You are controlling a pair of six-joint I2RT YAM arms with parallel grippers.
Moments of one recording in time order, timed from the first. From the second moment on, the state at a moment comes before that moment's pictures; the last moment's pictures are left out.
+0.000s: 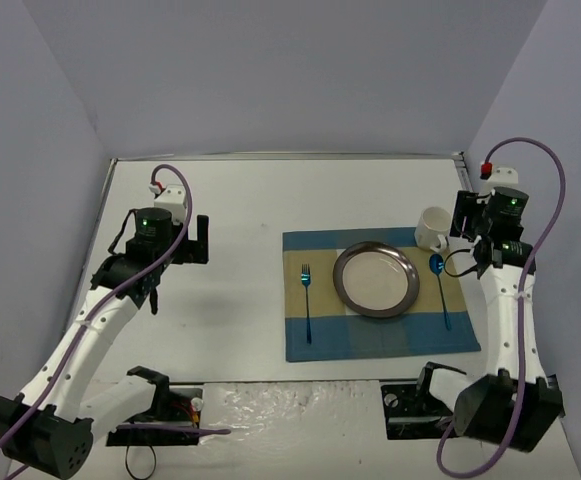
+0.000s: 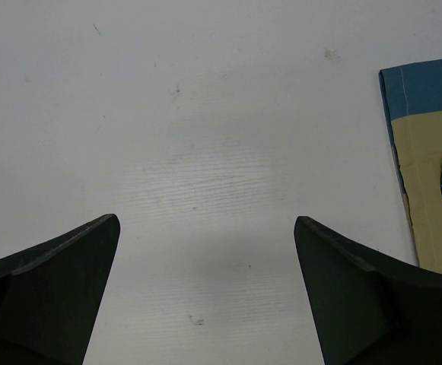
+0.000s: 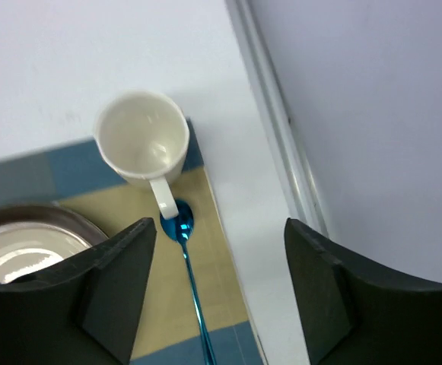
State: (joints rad) left arm -0.32 1.00 0.99 -0.58 -0.17 -0.11; right arm -0.27 1.13 1.00 -0.45 0.06 -0.14
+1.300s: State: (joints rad) left arm -0.31 0.28 0.95 -0.88 -0.36 -0.20; right arm 0.18 0.08 0.95 -0.57 0.50 -0.02
